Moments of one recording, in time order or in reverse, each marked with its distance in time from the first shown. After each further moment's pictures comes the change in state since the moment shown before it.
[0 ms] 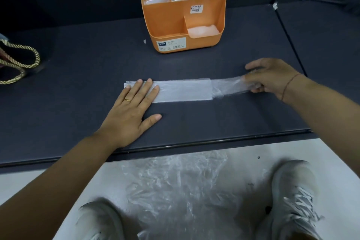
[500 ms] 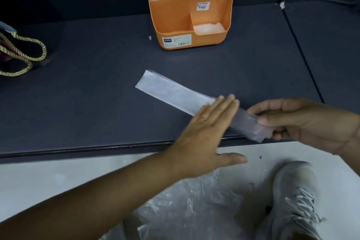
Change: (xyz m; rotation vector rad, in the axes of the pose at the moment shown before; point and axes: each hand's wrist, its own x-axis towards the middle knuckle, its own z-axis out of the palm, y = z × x) left_hand 0.008 0.153 -0.029 -0.579 -0.019 0.225; right_hand -0.101 0.017 -0.018 0.116 -0.502 0.122
